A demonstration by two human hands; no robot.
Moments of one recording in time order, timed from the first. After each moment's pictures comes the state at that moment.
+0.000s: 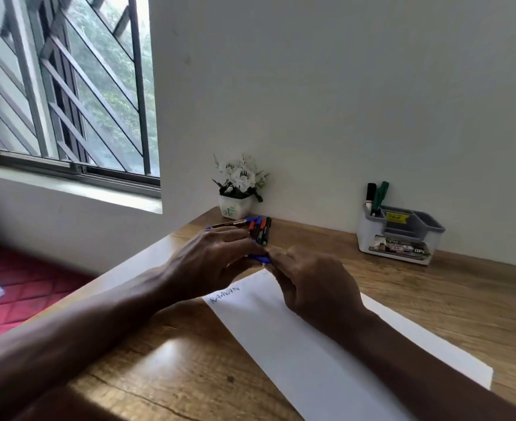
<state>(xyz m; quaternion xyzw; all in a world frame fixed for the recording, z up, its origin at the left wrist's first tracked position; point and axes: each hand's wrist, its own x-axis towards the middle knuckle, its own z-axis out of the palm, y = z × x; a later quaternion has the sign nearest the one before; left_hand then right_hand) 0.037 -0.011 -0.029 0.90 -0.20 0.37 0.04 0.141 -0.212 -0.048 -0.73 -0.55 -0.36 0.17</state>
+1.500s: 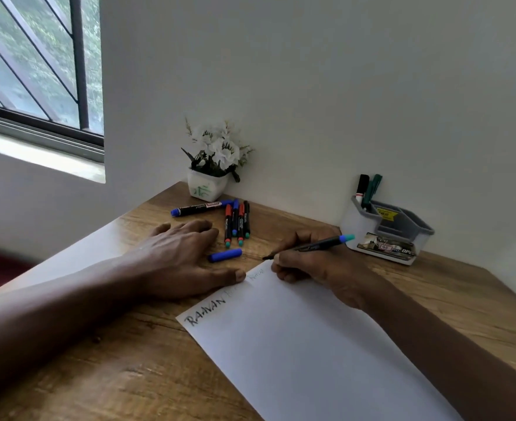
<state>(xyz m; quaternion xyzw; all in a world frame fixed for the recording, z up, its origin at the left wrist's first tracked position) 0.071 0.031 -0.042 0.99 0.09 0.01 0.10 0.181 -0.194 -0.020 -0.77 -0.29 0.19 0.53</state>
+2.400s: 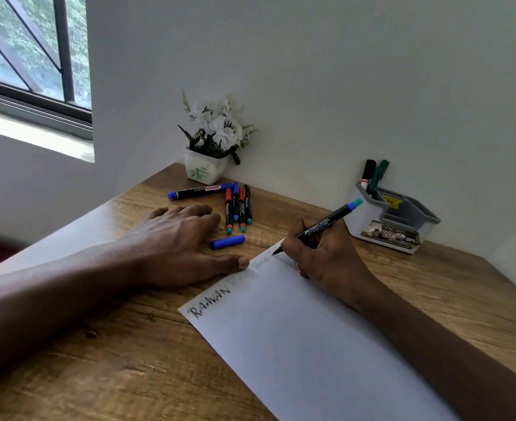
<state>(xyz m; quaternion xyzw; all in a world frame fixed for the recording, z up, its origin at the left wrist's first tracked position) 0.067 0.027 -0.034 0.99 0.09 -0.02 0.11 0.179 -0.187 -0.038 -0.81 -0.34 0.00 0.48</state>
